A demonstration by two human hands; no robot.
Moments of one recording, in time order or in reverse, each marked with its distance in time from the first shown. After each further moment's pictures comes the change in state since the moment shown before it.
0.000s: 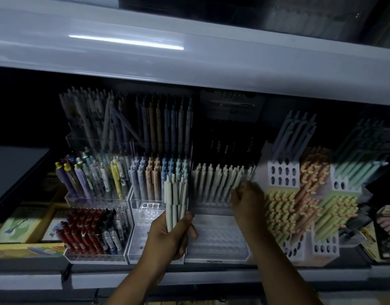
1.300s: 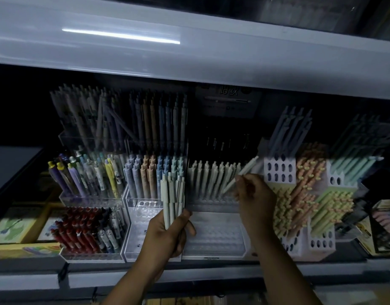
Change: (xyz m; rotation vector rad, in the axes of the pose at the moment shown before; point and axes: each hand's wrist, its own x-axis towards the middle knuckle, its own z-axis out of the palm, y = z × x) left_hand 0.004 -0.003 0.004 -0.028 -0.014 -0.019; right_hand -0.010 -0.023 -0.040 0.472 0.092 0.069
